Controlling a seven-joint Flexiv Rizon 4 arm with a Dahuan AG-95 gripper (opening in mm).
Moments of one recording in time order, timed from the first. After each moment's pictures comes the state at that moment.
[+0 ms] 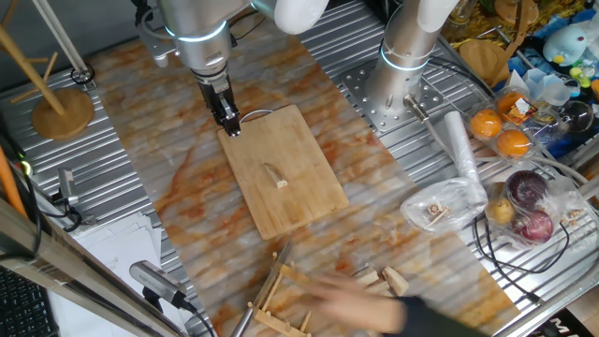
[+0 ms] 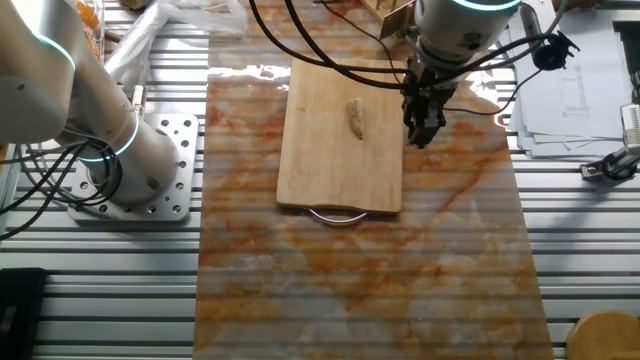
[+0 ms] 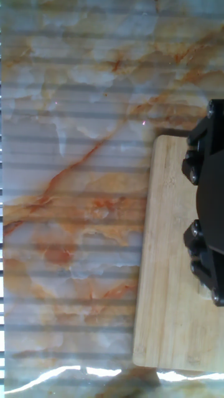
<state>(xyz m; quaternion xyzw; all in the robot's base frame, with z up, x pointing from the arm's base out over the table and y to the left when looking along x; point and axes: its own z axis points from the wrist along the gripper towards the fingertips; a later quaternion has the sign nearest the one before) 0.502 0.000 0.169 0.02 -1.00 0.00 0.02</state>
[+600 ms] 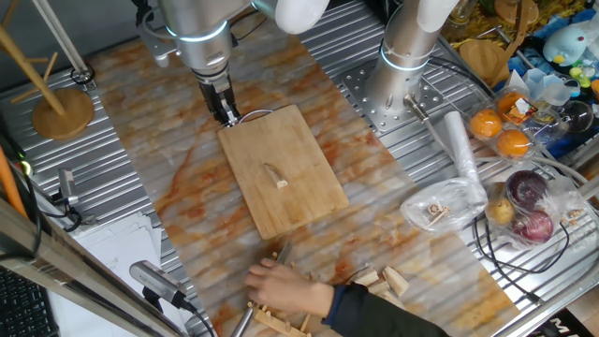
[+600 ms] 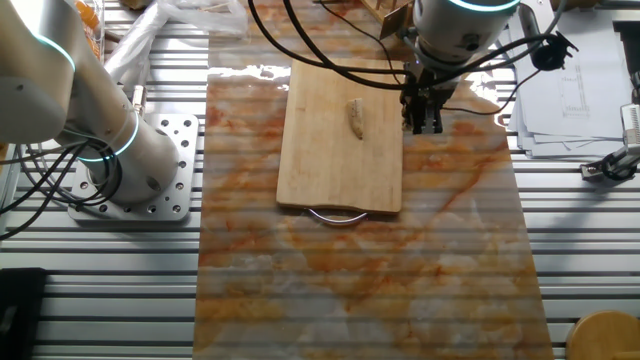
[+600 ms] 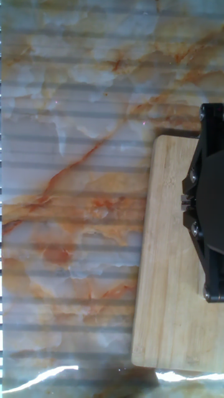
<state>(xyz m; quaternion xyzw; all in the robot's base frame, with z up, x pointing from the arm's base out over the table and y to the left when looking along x) 0.501 0.000 0.169 0.03 -1.00 0.00 0.02</state>
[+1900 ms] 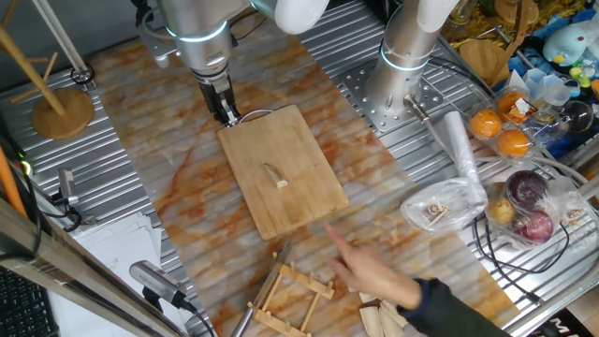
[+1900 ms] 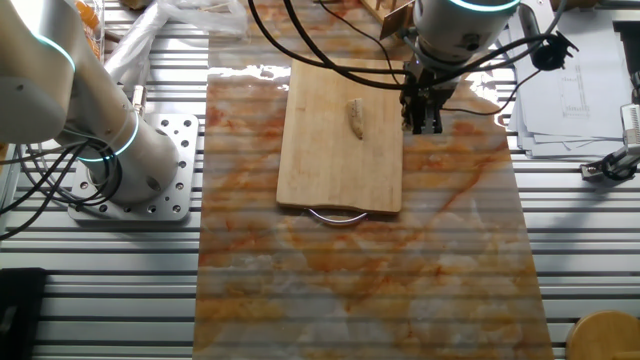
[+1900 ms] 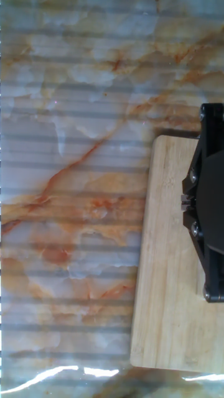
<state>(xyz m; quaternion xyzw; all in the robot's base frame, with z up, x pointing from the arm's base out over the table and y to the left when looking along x) 0.501 0.003 0.168 0.03 -1.00 -0.01 0.02</state>
